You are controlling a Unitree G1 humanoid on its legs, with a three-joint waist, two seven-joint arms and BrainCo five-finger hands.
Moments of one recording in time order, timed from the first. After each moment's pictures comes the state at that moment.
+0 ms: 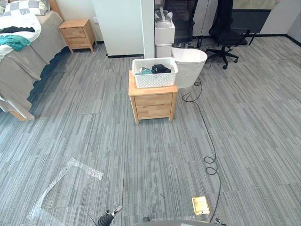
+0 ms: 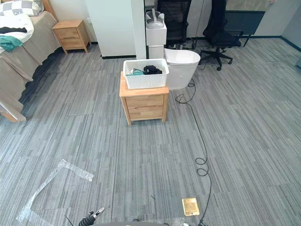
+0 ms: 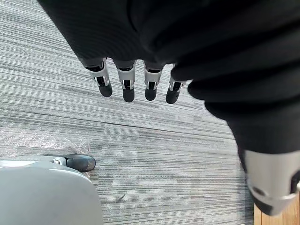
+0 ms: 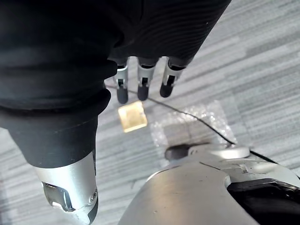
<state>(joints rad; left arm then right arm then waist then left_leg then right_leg) 0.17 0.12 0.08 1.11 -0.15 -0.14 0.00 0.14 -0.09 -0.24 1.17 0.05 -0.06 0.03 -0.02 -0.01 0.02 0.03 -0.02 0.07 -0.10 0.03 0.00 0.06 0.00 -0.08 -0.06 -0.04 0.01</state>
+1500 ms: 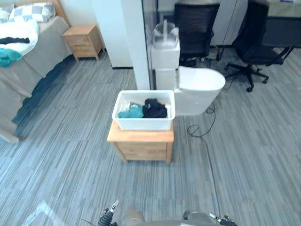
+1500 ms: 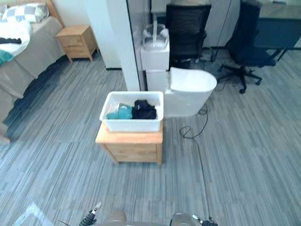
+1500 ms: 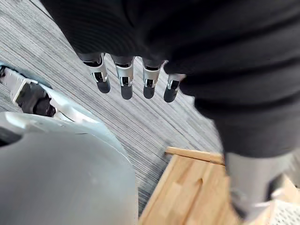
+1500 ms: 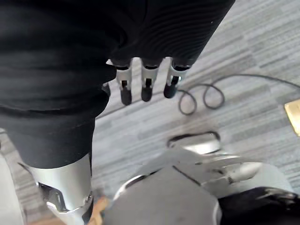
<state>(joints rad) 0.15 0.02 0.35 1.05 -0.18 -0.13 -0.01 0.14 -0.11 -0.33 1.14 0.11 -0.07 0.04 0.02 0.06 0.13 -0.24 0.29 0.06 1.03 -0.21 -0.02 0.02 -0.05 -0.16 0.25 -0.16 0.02</state>
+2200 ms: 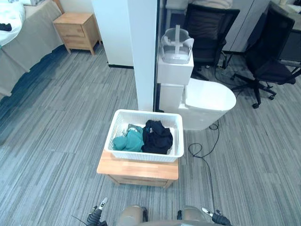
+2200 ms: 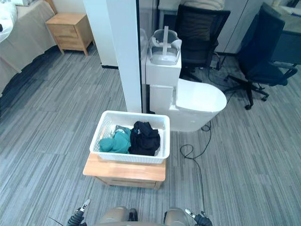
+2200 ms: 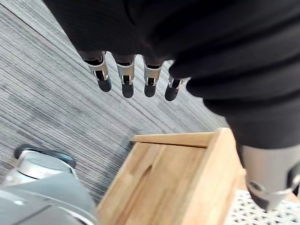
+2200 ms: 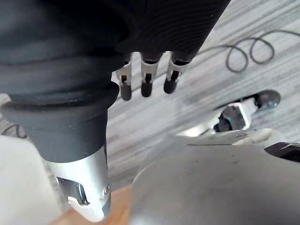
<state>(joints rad) 0.16 0.11 0.34 1.05 -0.20 -0.13 0.00 0.08 -0.05 -0.44 1.12 0.16 -0.07 0.04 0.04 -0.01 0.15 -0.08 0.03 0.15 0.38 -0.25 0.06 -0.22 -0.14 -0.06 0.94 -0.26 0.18</state>
